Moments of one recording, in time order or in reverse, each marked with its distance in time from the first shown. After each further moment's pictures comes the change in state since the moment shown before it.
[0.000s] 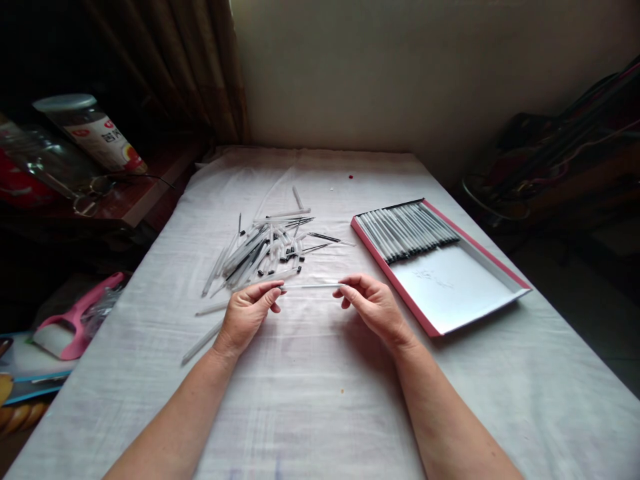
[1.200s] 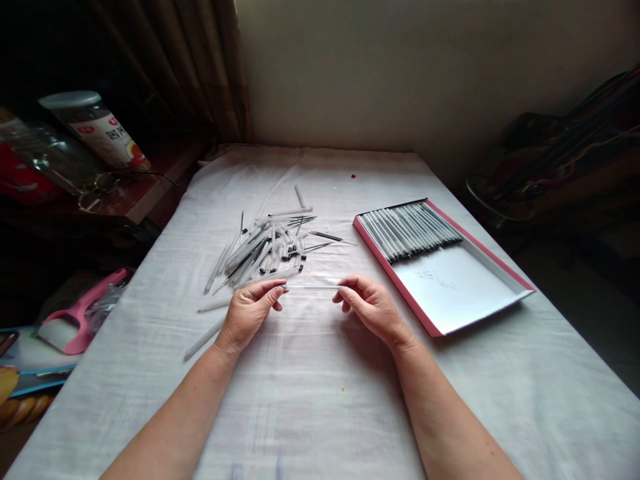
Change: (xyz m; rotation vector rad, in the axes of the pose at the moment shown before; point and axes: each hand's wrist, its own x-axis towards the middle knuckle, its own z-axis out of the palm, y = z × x) left_hand -0.001 0.002 0.000 -0.003 -0.002 -0.013; right_hand -0.002 -0.006 0.002 -0.092 -0.071 0.048
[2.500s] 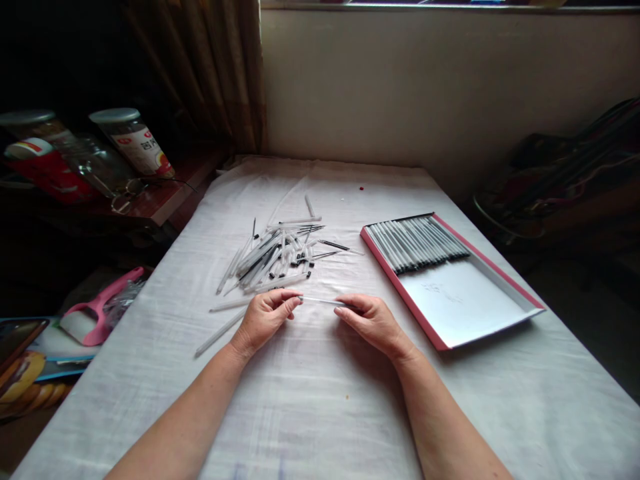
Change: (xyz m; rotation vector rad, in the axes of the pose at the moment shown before) left_hand -0.003 -0.003 0.006 0.083 -0.121 0.032; right_hand -0.001 0.014 0.004 -0.219 -0.055 -0.123
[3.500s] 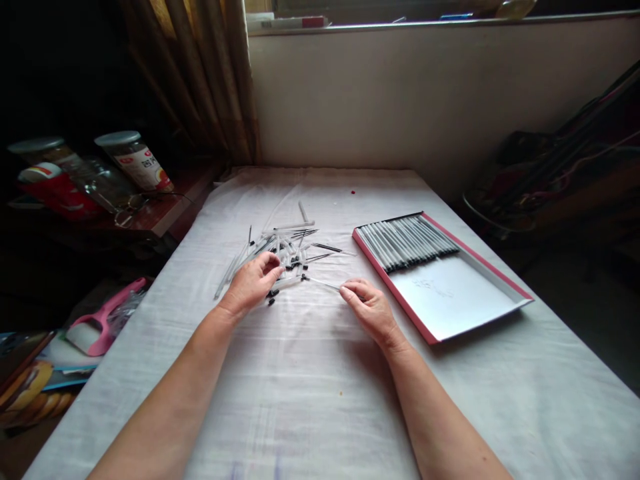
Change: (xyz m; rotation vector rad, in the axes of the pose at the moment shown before) left_hand 0.048 0.039 -0.024 0.579 0.071 0.217; right_hand 0.008 -0.003 -0.005 0.111 0.302 -0.031
